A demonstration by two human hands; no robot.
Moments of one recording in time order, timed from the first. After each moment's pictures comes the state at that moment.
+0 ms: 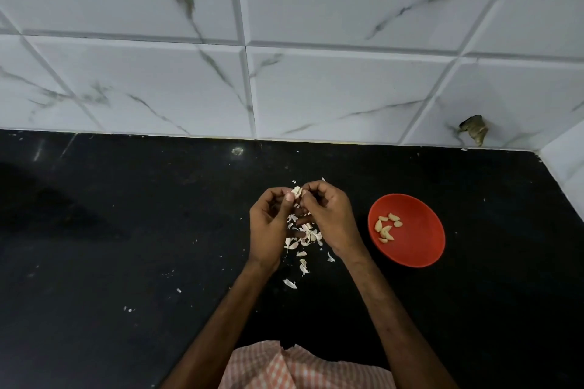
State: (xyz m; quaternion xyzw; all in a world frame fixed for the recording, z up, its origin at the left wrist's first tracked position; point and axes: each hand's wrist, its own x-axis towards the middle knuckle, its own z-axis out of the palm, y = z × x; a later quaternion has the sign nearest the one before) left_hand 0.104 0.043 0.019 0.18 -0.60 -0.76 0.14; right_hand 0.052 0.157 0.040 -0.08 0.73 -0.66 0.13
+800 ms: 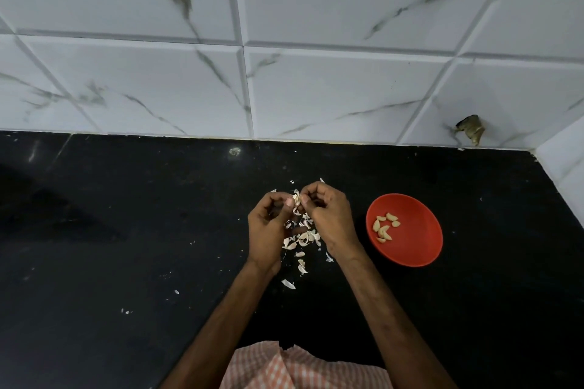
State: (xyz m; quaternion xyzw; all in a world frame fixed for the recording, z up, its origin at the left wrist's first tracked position) left_hand 0.105 0.048 0.019 0.21 -0.53 -0.81 0.10; right_hand 0.049 0.153 0.038 -0.04 0.79 -0.61 0.11
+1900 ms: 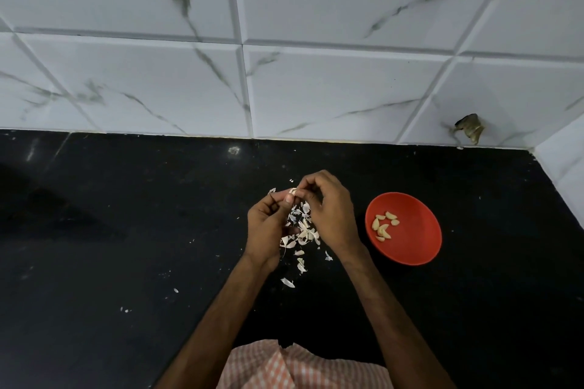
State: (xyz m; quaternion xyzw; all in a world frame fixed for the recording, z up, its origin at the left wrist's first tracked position) left_hand 0.104 0.044 0.025 0.20 -0.52 -0.83 0.07; right_hand 0.046 0.157 0.039 -0.21 0.85 -0.48 -0.06
